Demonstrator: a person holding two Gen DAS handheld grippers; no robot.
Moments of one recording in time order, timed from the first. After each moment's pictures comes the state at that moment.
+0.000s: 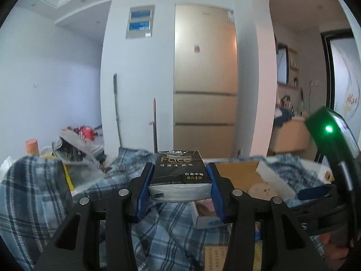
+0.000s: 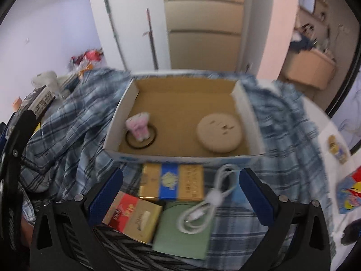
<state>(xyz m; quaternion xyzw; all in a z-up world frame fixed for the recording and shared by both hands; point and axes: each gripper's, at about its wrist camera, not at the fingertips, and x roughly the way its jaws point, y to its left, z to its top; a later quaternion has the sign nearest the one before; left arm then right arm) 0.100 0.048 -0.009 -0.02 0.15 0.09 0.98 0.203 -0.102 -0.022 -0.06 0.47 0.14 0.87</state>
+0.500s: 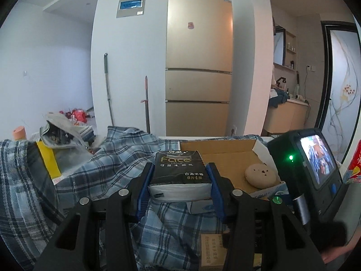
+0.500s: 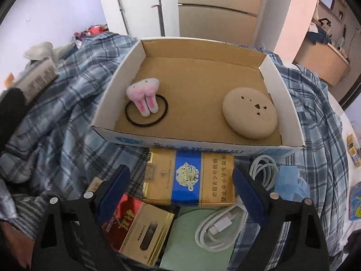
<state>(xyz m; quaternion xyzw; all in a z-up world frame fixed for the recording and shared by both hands) 0.121 0.048 -0.026 -0.04 0.22 0.06 0.97 0.211 -0.079 -0.068 -0.10 0.51 0.12 0.85</state>
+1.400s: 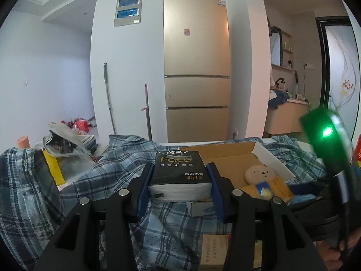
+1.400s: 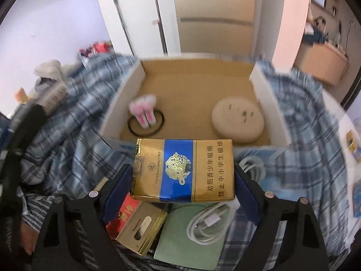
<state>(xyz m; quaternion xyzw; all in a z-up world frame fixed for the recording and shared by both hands) 0.107 0.038 -0.020 -0.01 0.18 0.06 0.98 0.190 -0.109 -0.030 -0.06 0.44 0.18 0.88</state>
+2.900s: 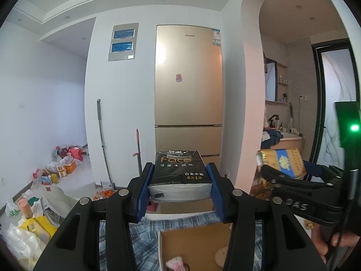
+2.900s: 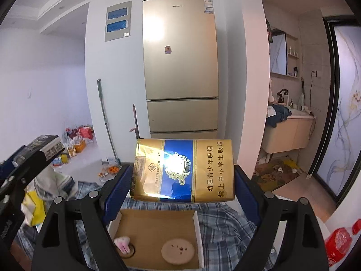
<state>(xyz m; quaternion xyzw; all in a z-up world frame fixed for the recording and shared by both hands) 0.174 0.005 0.164 -0.02 0.10 0.05 0.99 0.242 -0.160 0.168 -0.01 0.19 0.11 0.98</state>
